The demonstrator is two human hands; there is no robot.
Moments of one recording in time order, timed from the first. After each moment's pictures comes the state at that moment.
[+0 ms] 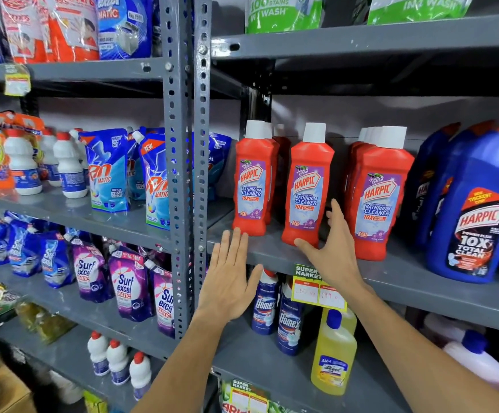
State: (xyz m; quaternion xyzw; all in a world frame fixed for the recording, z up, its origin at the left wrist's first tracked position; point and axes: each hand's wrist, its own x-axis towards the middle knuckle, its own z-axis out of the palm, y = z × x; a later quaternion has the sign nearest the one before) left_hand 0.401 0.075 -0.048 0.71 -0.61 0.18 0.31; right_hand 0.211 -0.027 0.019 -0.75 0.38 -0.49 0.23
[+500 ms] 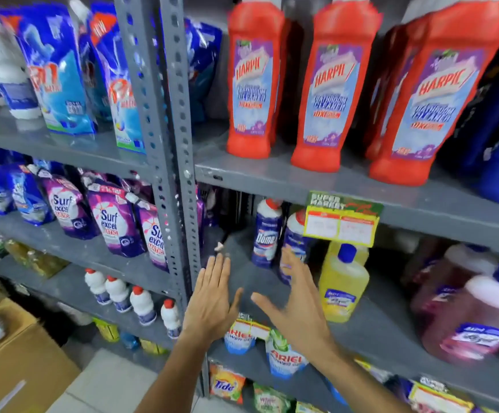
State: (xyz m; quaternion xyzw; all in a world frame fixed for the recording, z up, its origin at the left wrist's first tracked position) left_hand 0.424 0.095 -0.251 0.76 -0.62 0.06 0.21; right_hand 0.230 0.061 -0.172 -0.79 0.36 -0.38 0.32
